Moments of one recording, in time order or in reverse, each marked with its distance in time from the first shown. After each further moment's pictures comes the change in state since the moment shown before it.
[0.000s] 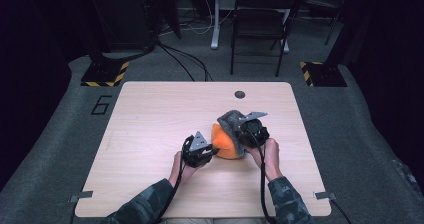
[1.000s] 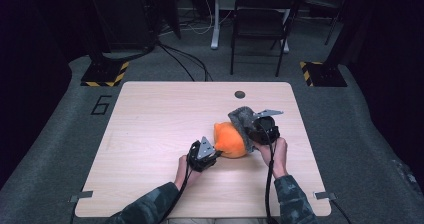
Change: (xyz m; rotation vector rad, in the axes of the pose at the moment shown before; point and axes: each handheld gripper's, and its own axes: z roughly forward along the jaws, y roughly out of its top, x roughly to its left) left arm -0.013 -0.007 0.012 -0.013 0.063 0.057; right arm -0.031 -0.008 -0.008 -0.069 0.005 0.127
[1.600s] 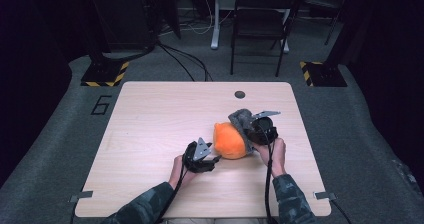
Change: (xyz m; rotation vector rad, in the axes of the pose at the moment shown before) left arm 0.000 -0.007 -0.005 0.023 0.026 0.084; right arm -0.003 -0.007 0.018 0.051 0.004 0.001
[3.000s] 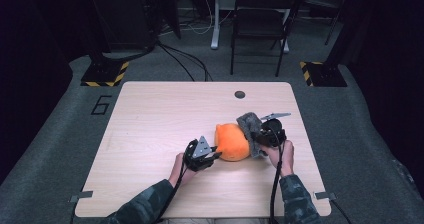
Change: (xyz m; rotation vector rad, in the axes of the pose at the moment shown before) left arm 0.005 0.010 -0.005 -0.009 -0.099 0.005; right arm -0.029 -0.015 -0.005 0.043 0.064 0.034
